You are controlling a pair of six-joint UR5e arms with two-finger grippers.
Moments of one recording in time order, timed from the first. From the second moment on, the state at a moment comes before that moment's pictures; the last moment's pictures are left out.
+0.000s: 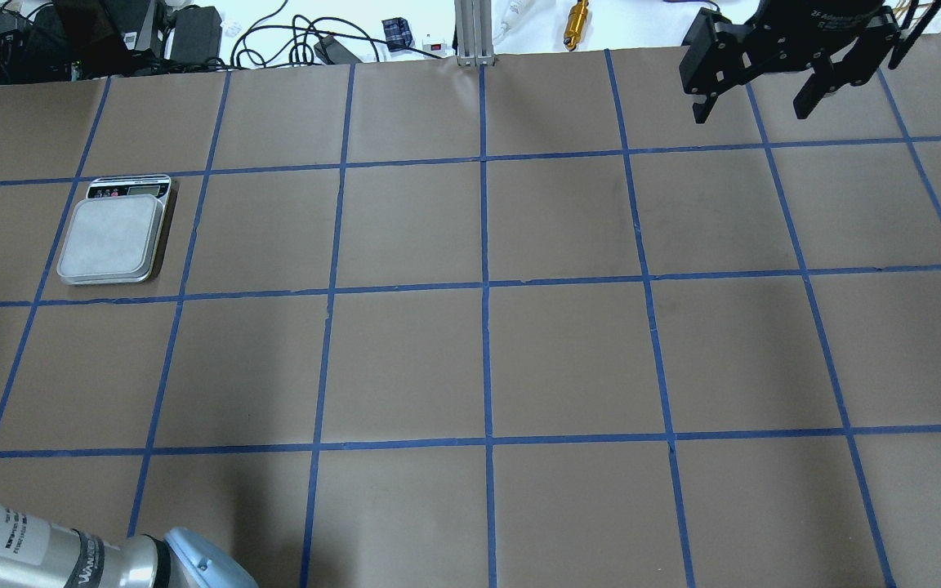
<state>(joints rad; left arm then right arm) -0.56 -2.16 -1.42 -1.08 1.61 2.62 1.54 -1.53 1.41 -1.53 -1.56 -0.04</state>
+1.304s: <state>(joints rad) -1.01 -2.18 -1.35 -1.22 1.52 2.02 1.54 -1.52 1.41 -1.53 -1.56 -0.04</state>
